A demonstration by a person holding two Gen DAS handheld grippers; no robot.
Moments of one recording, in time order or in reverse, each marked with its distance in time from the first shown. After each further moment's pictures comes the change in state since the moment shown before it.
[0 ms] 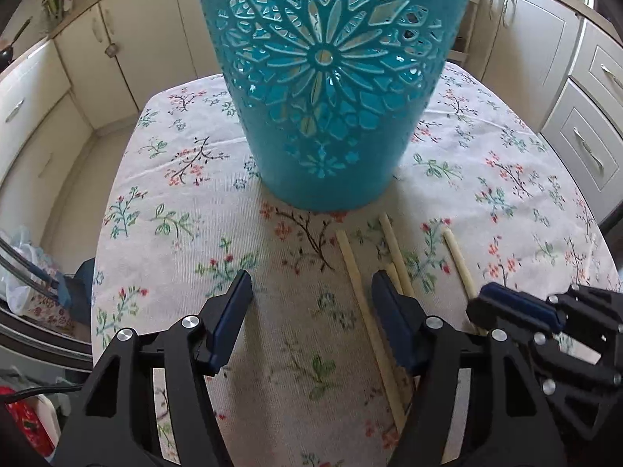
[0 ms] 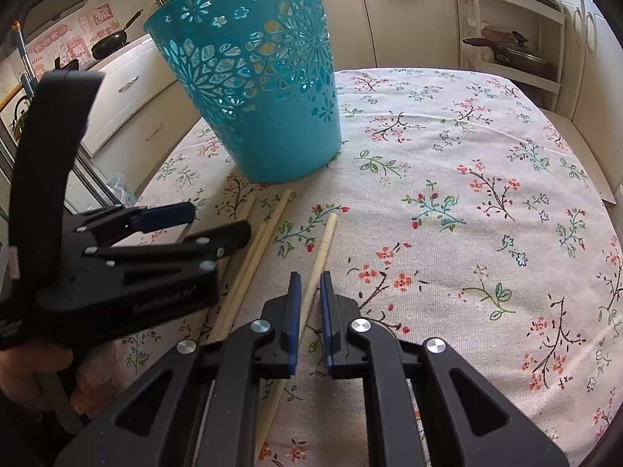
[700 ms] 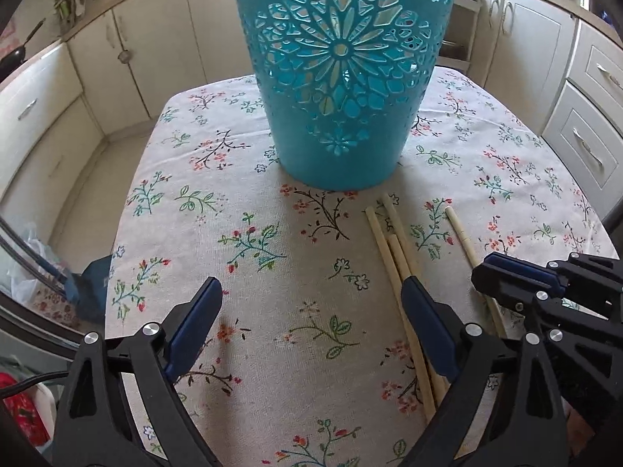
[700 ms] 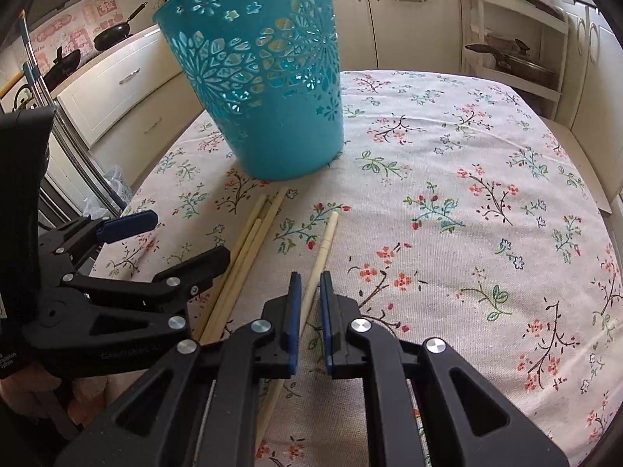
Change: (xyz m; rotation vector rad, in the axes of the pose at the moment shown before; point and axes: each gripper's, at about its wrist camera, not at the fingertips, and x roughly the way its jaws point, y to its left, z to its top) left arm -0.018 0.007 -0.028 -0.016 -0.054 0.026; right arm 0.002 0.009 0.000 -0.030 0.006 -0.025
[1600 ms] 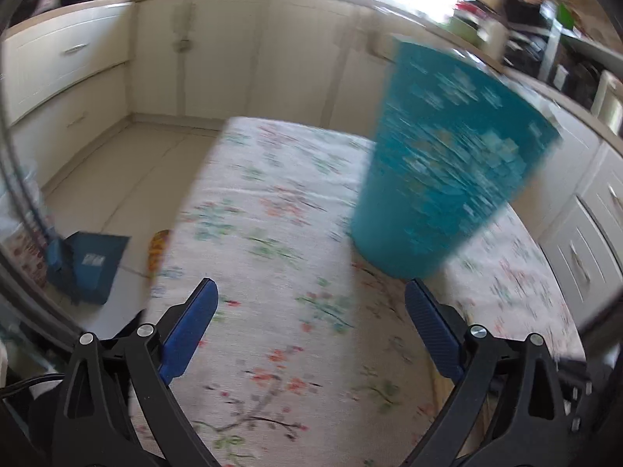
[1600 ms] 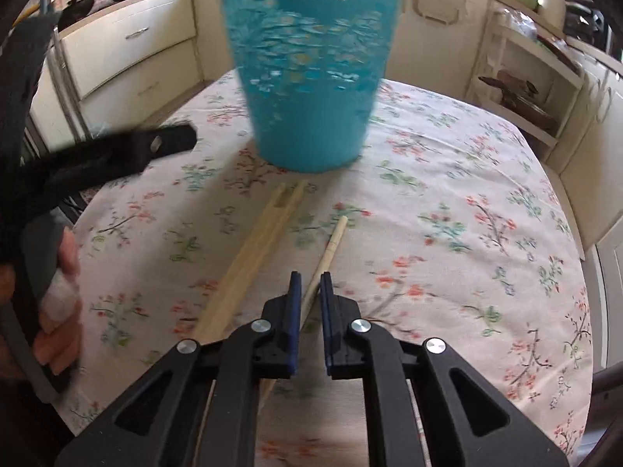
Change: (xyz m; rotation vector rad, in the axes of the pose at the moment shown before) left arm -0.007 0.061 0.008 -0.251 -0.179 -0.088; right arm 0.002 0.028 -0.003 -0.155 0.025 -0.129
